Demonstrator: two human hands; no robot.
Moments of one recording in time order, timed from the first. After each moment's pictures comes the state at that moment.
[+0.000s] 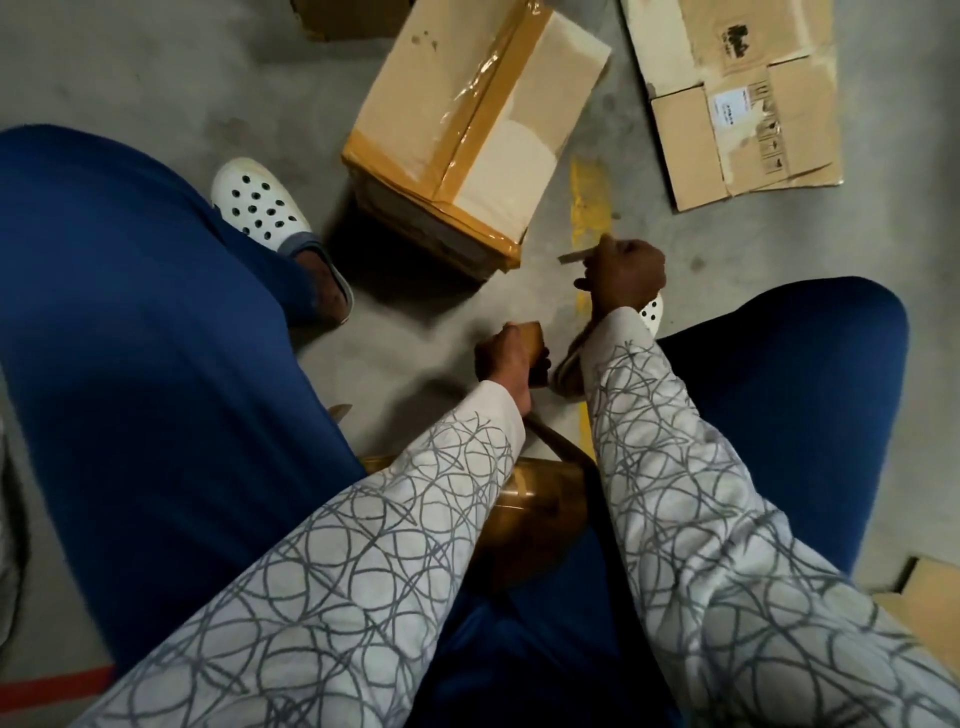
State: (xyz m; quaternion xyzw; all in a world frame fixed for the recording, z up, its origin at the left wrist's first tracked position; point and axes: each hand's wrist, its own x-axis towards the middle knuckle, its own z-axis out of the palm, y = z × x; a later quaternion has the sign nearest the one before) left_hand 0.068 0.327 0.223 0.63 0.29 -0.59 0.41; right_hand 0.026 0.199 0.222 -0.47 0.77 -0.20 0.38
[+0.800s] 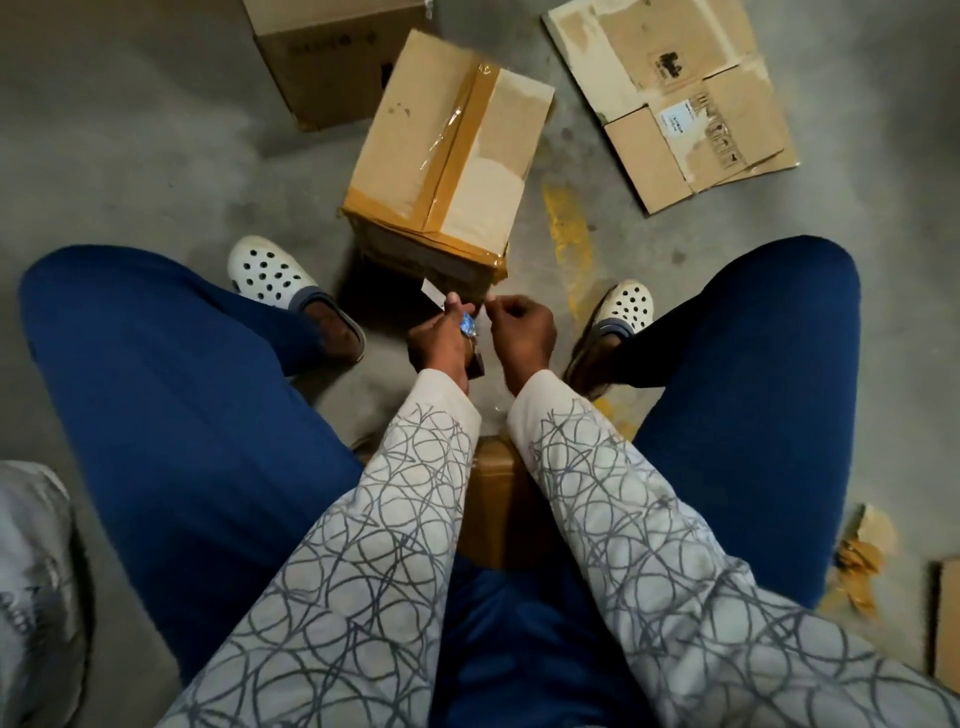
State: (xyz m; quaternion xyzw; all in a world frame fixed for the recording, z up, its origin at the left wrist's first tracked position) left_hand 0.118 0.362 0.236 0.71 0.17 -0.47 0.50; right_hand 0.050 0.321 0.213 -0.48 0.69 -0.22 0.49
